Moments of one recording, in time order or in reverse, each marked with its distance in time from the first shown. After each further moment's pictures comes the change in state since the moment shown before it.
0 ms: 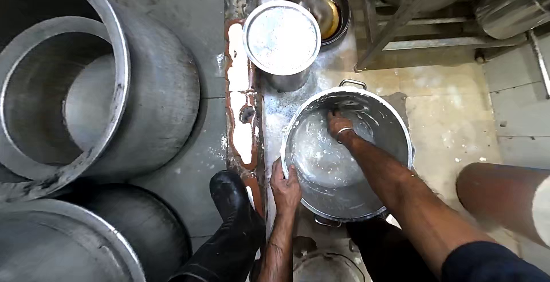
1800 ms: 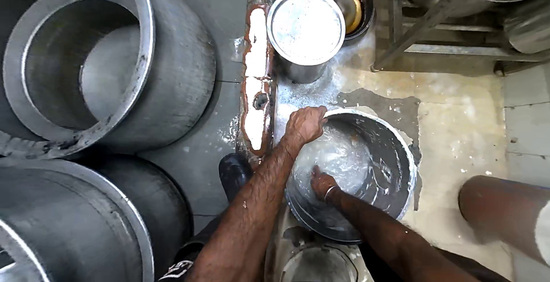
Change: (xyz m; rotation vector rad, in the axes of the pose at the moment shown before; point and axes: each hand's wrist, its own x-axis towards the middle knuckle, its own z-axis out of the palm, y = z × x) left_hand 0.134 0.086 0.021 0.875 -0.796 0.400; right_hand -0.151 -0.058 0.126 -0.108 -0.489 -0.321
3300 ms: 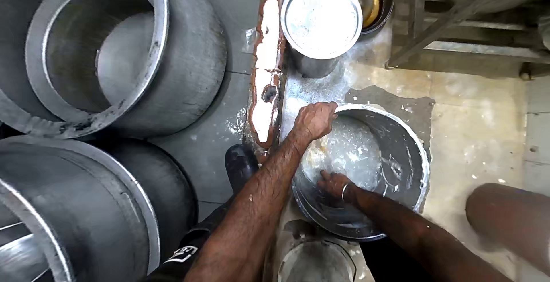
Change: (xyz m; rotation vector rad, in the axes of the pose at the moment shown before) left_hand -0.003 0.000 0.001 -0.006 0.003 0.010; right_hand -0.006 0.032 0.003 -0.256 -0.158 -0.254
